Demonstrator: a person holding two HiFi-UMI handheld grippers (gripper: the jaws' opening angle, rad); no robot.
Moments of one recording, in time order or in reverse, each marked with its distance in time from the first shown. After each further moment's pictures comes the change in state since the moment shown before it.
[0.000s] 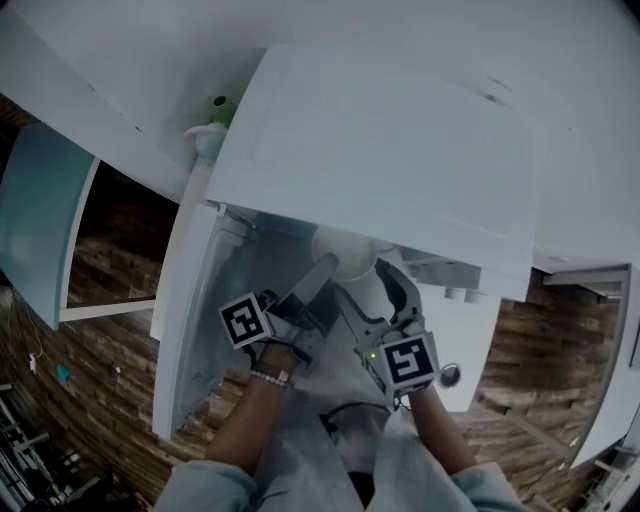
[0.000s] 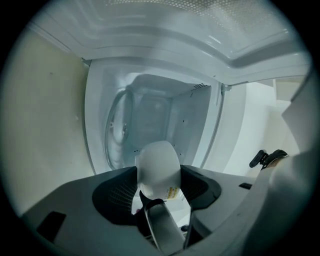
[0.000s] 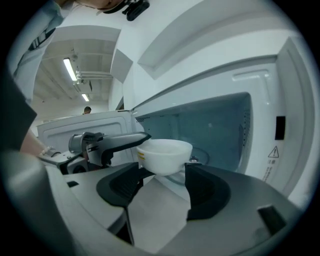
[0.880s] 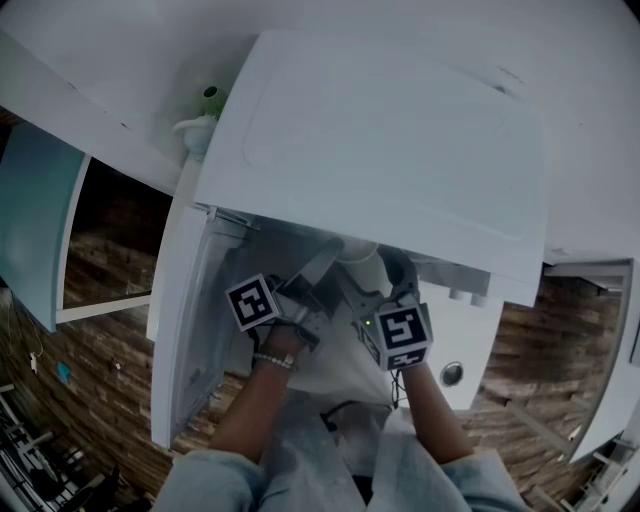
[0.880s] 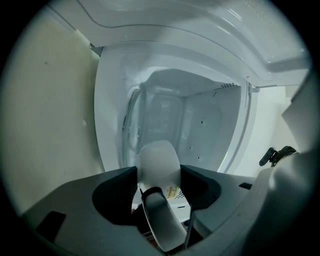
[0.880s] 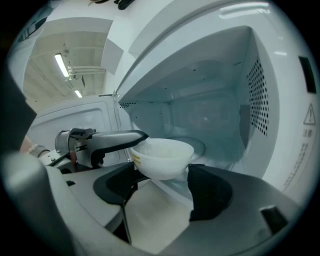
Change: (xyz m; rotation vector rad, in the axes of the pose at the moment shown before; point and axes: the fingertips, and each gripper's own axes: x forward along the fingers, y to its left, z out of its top) left arm 0.018 0.042 0.014 0.007 0.014 0.077; right arm 0.043 -0.028 -0.026 0.035 0.061 -0.045
